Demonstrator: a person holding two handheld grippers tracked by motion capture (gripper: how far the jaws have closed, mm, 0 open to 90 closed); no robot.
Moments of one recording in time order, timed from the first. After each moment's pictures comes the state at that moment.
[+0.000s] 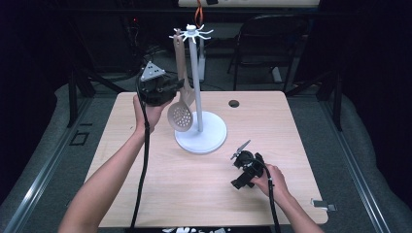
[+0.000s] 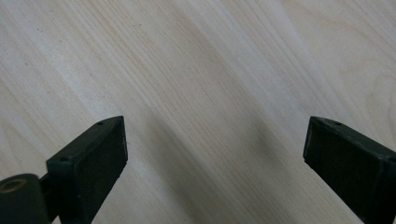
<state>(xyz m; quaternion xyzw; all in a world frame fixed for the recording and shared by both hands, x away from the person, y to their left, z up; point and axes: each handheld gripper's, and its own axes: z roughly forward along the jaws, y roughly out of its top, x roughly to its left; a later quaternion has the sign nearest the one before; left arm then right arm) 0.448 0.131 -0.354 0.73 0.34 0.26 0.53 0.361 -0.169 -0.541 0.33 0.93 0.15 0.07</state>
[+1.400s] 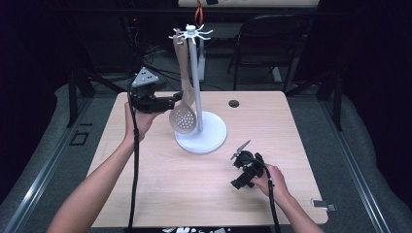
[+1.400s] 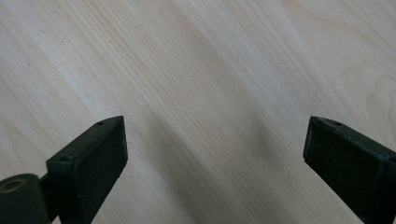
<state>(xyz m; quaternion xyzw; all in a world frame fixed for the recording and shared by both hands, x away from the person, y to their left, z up) 0.422 0.153 -0.355 0.76 0.33 0.25 0.50 0.360 -0.169 -0.541 0.33 0.93 0.15 0.07</state>
